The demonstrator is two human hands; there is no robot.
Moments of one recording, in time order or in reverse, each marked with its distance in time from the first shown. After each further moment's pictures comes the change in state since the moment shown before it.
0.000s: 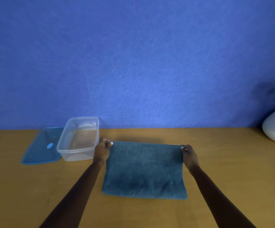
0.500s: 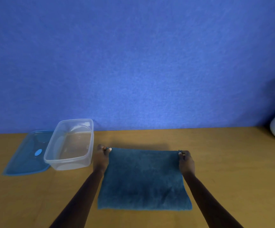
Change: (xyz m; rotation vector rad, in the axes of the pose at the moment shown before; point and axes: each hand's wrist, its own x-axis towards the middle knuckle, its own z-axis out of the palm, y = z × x) left_hand 0.039 -0.037 0.038 0.016 0.030 -0.080; right_hand 0.028 0.024 0.039 -0.080 0.101 0.048
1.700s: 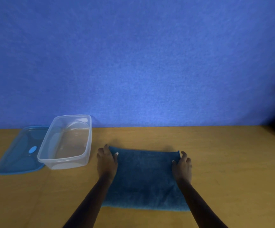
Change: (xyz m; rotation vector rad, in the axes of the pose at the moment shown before) left_hand -0.020 -0.007 0.025 0.424 0.006 0.102; right_hand -0.020 -0.003 0.022 -0.300 -0.033 0.028
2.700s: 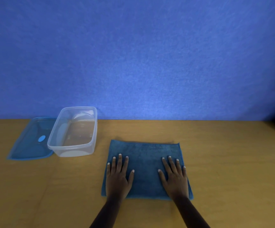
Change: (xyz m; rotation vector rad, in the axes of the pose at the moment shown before) left_hand -0.090 -0.012 0.006 0.407 -0.170 0.187; right_hand -0.059 0.049 0.025 -0.511 -0.165 -0.418
